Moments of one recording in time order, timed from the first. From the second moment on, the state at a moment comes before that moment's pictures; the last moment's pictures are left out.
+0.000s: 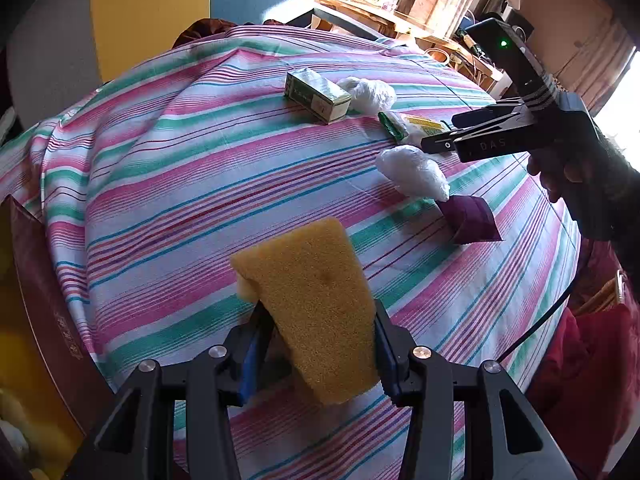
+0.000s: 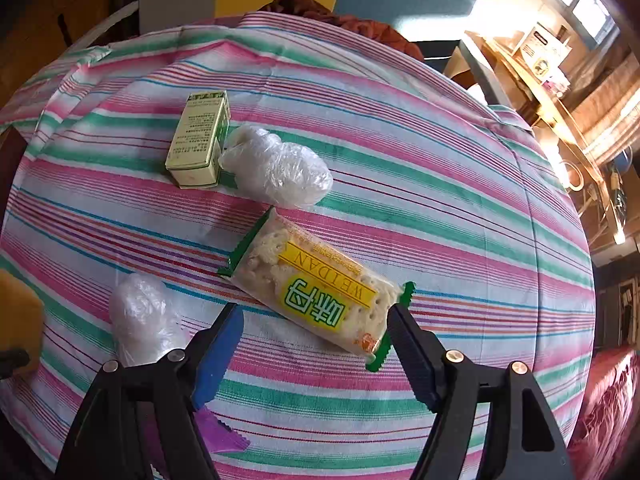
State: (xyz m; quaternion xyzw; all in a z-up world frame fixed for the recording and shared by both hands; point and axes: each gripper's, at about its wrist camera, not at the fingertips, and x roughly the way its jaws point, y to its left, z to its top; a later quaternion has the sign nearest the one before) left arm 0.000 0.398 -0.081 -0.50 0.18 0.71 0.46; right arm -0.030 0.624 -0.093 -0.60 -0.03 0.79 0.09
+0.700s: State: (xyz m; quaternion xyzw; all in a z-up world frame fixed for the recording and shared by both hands) left arm 0.002 0.390 -0.076 -0.50 0.16 0.72 0.46; right arm 0.032 0.644 -0.108 -0.61 0.07 0.78 0.12
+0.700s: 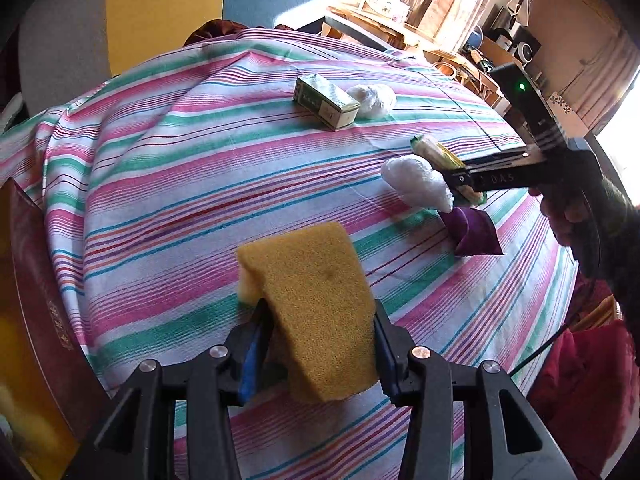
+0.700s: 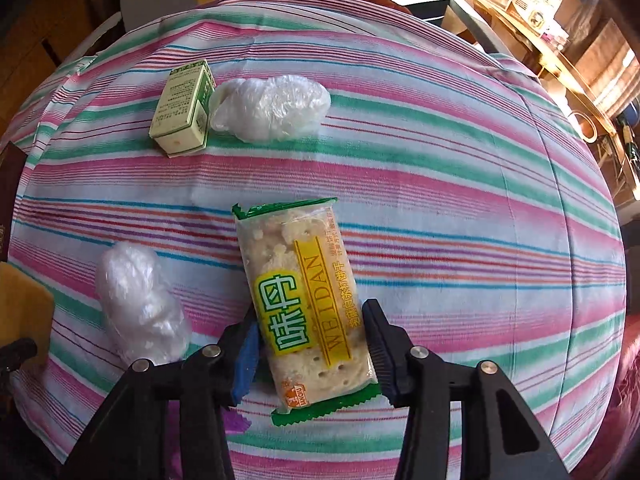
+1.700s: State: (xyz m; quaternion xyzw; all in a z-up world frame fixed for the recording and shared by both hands) left arm -0.096 0.163 -0.017 -0.48 0.00 0.83 0.29; right arm 0.127 0.642 -0.108 -0.54 0.11 0.80 0.25
